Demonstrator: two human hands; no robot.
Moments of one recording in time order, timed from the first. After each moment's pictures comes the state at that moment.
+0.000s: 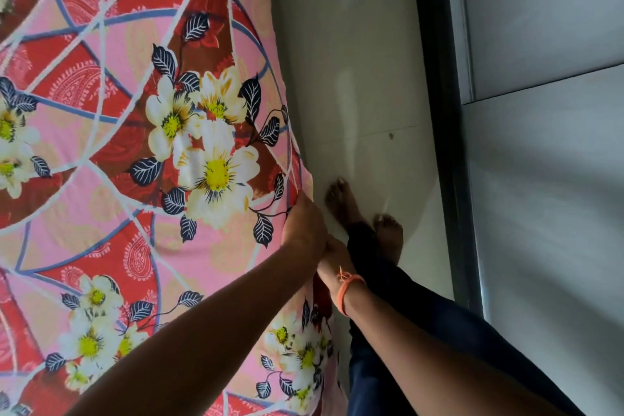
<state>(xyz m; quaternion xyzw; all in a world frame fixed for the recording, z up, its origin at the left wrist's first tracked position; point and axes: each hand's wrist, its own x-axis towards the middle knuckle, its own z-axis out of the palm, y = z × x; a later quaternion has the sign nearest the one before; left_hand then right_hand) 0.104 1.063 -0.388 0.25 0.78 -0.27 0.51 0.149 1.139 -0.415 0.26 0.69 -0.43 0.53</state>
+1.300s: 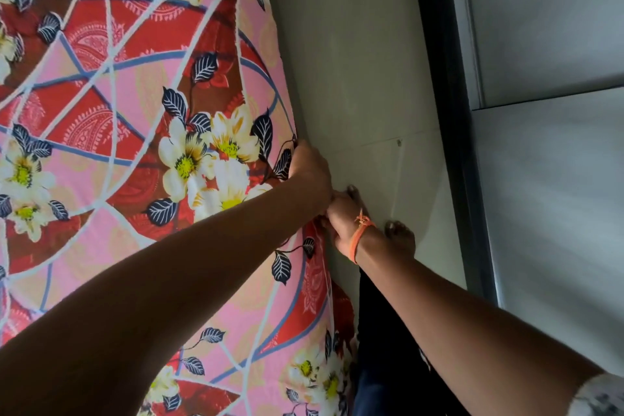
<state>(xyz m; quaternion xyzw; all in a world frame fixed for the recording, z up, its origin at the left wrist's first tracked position) -0.008 0.999 -0.388 0.19 0.80 -0.27 0.50 0.047 1.077 -0.428 0.34 0.57 -0.53 0.52</state>
